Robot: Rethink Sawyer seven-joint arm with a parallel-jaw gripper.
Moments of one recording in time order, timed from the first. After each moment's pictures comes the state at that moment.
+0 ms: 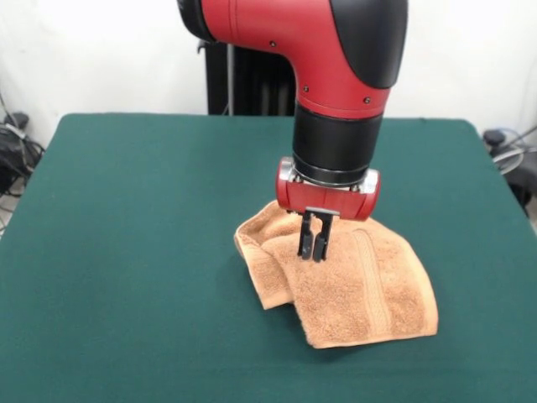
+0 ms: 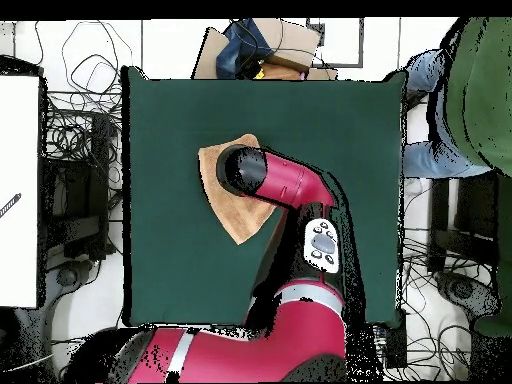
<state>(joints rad) -0.11 -0.43 -0.12 1.46 0.21 0.44 1.57</state>
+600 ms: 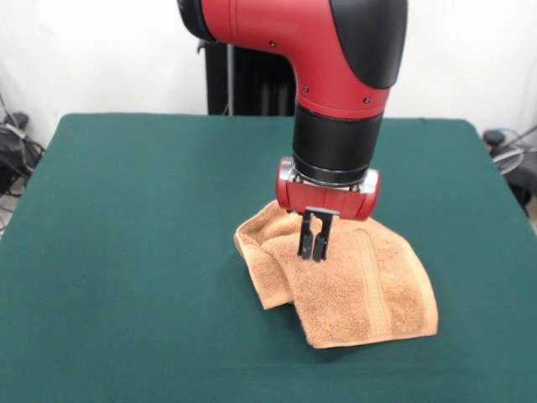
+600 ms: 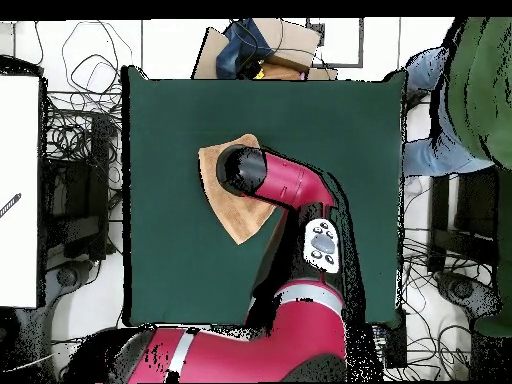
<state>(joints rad) -0.11 -0.43 -0.12 1.46 0.21 0.44 1.57</state>
